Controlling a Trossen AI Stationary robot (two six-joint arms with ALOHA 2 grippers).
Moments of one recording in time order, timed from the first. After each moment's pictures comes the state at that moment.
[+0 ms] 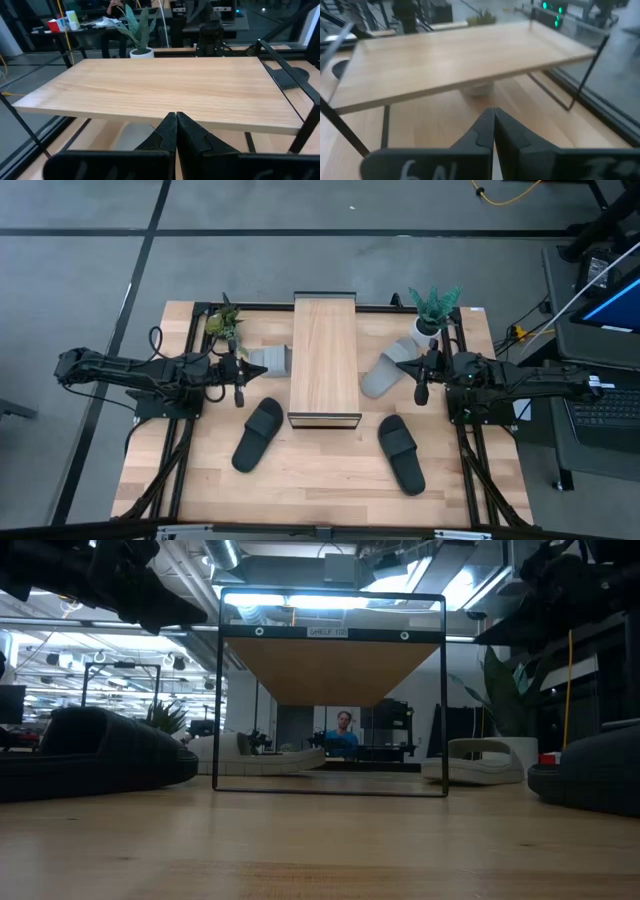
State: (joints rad) left arm -0.01 0.56 0.29 0.09 -0.28 0.04; right arm -0.04 0.46 0.34 -0.20 0.30 0.10
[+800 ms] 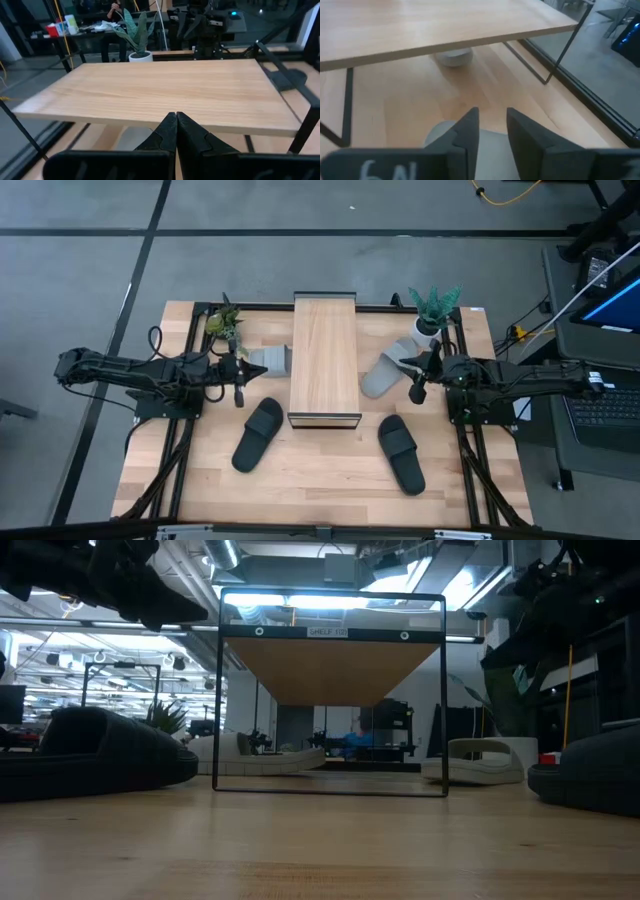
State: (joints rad) left arm -0.01 0.56 0.29 0.10 -0.27 0.08; right arm -0.02 0.52 0.36 -0.31 0.41 0.10
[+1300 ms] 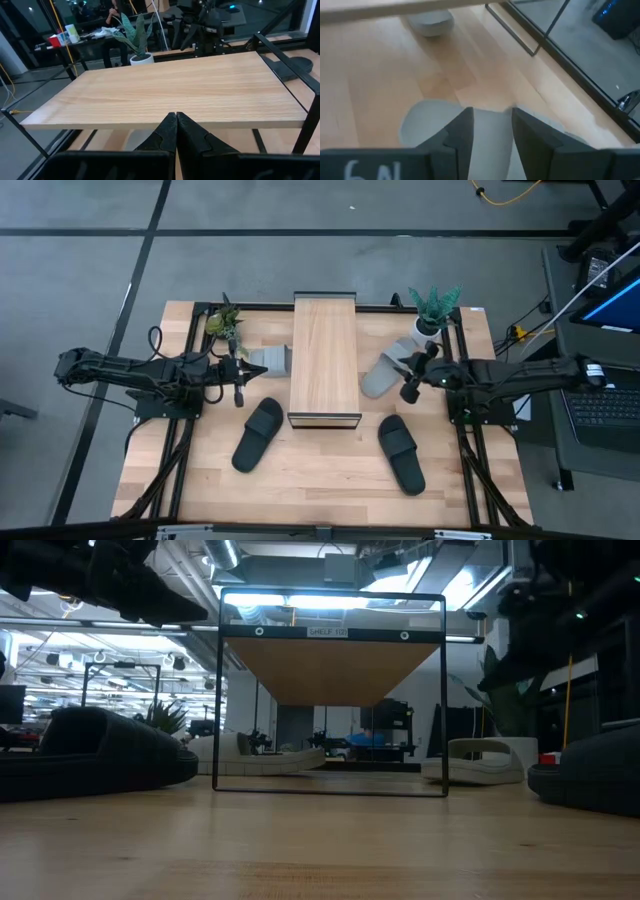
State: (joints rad) left arm -0.01 0.56 0.29 0.10 -0.27 0.15; right arm -0.01 0.74 0.41 -0.34 0.50 0.18
